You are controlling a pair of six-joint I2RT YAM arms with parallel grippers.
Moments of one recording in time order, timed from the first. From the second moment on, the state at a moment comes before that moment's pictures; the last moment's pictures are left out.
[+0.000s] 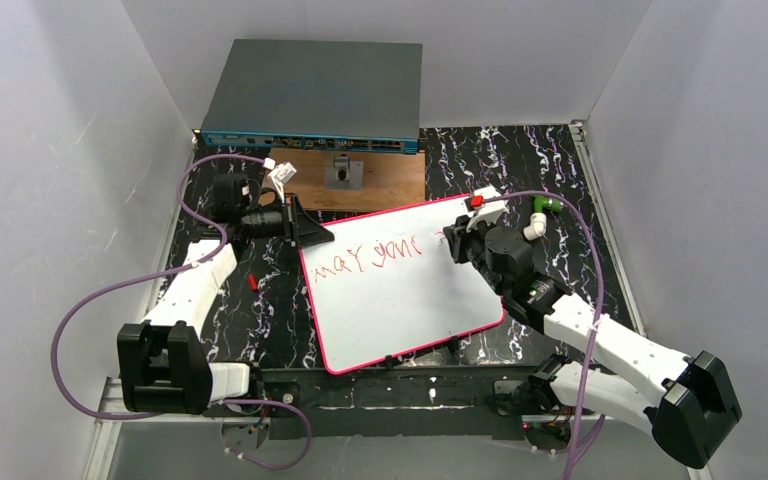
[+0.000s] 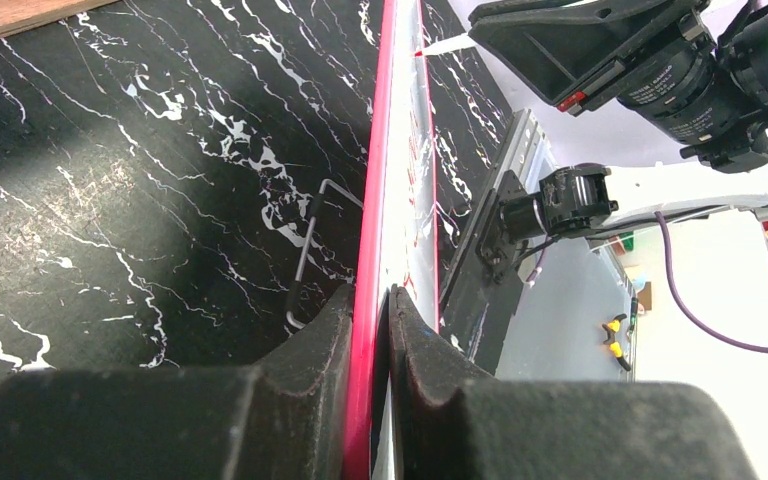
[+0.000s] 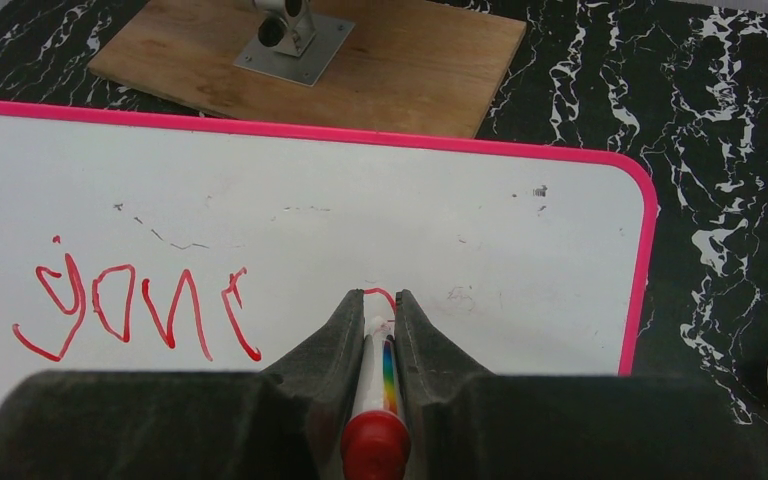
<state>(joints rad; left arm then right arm) -0.06 1.28 0.91 -0.32 1.10 -0.16 0.74 0.97 0.60 0.15 0.28 0.17</state>
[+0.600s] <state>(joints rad) -0.06 1.28 0.91 -0.32 1.10 -0.16 0.74 0.92 0.68 0.05 0.24 0.18</state>
